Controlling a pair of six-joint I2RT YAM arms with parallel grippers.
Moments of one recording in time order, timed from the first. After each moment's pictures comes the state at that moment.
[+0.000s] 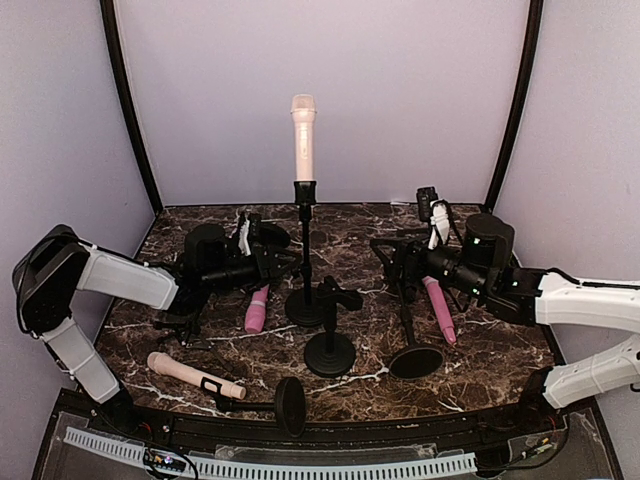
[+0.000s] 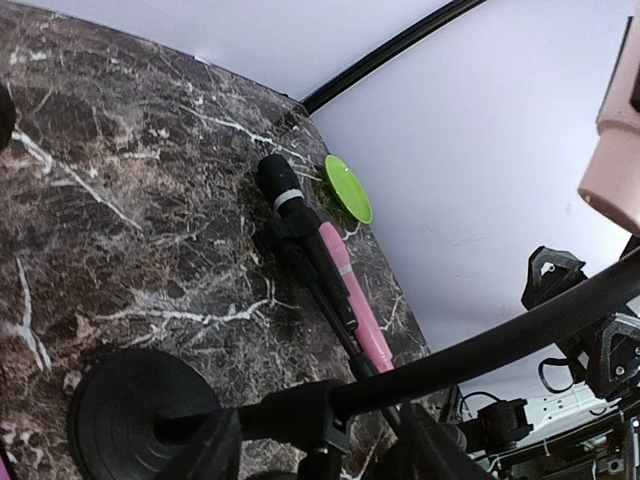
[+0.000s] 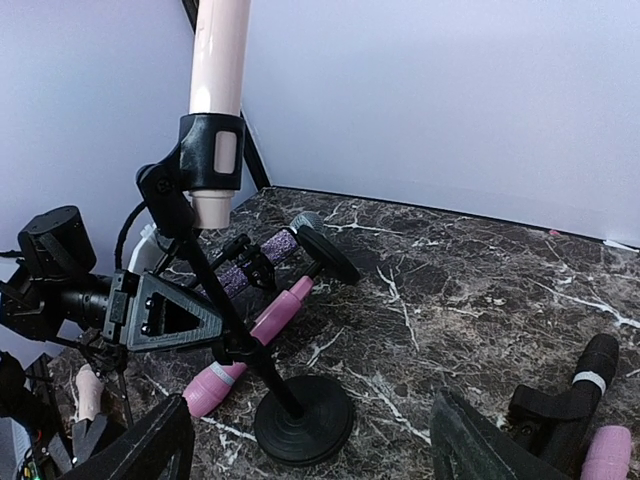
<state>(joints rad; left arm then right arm) -0.65 1.64 0.72 0.68 0.39 -0.85 0.83 1.14 0.67 0.33 0.05 0.28</state>
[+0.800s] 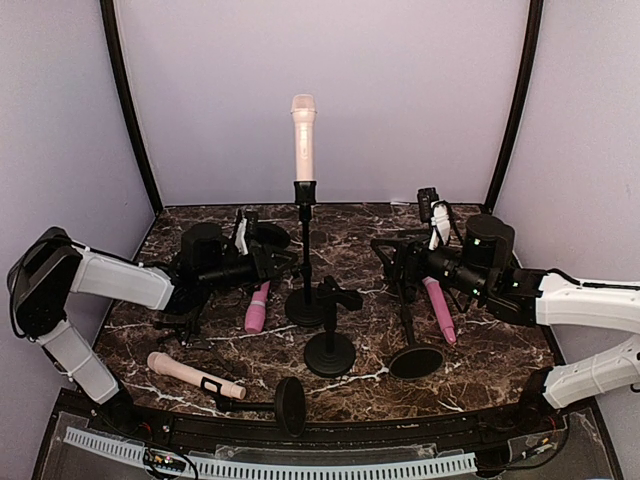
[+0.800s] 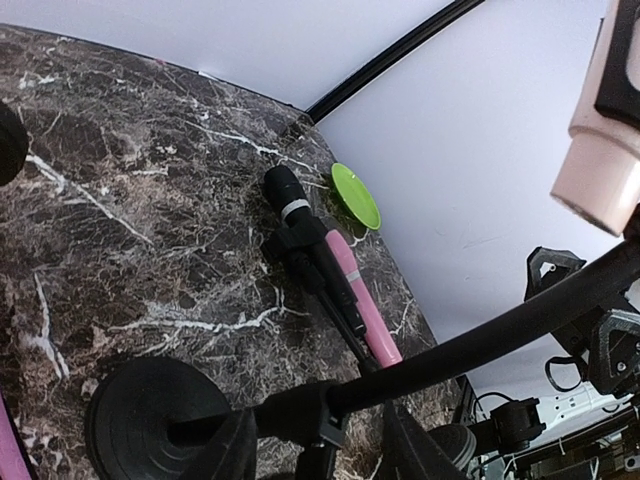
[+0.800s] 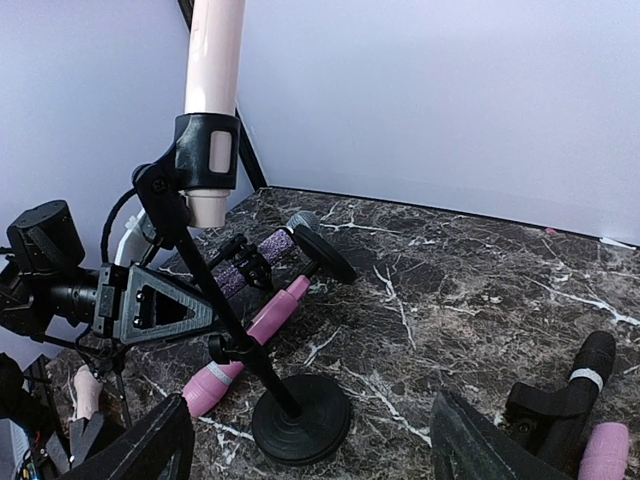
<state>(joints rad) -0.65 1.59 0.73 0.63 0.36 -0.78 0.83 1.13 0.67 0.32 0.06 0.29</state>
